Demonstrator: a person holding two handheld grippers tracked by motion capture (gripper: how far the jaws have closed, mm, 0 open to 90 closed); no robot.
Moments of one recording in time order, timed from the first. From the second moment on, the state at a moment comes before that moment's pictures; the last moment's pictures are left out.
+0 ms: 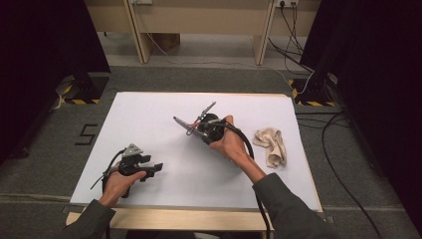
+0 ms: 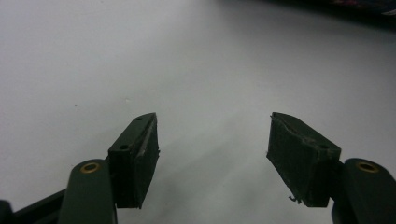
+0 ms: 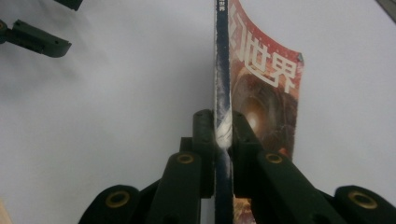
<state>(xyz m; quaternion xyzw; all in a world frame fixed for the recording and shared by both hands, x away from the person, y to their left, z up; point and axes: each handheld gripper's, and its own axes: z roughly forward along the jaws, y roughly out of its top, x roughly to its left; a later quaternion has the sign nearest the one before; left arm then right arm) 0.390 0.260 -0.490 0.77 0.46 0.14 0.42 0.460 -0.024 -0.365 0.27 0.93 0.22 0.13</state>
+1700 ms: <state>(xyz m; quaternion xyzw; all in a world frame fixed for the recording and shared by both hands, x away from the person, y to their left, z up) 0.390 0.260 -0.490 0.78 0.46 0.14 0.42 0.425 0.008 -0.460 0.29 0.92 0.25 0.03</state>
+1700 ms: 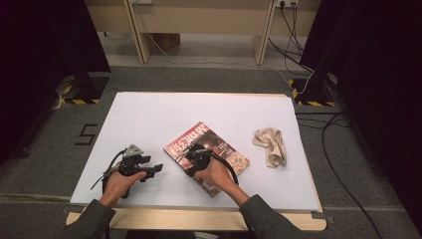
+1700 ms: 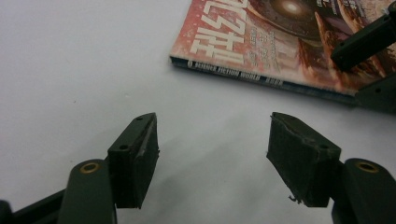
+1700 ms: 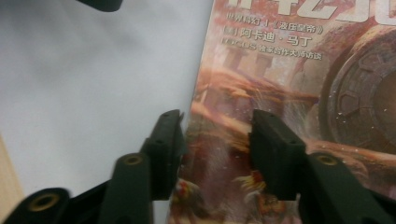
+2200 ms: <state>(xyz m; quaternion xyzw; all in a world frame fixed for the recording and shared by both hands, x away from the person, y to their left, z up) 0.387 0.253 -0.490 0.78 0.45 0.13 0.42 0.436 -0.029 -0.454 0.33 0.89 0.32 0.04</state>
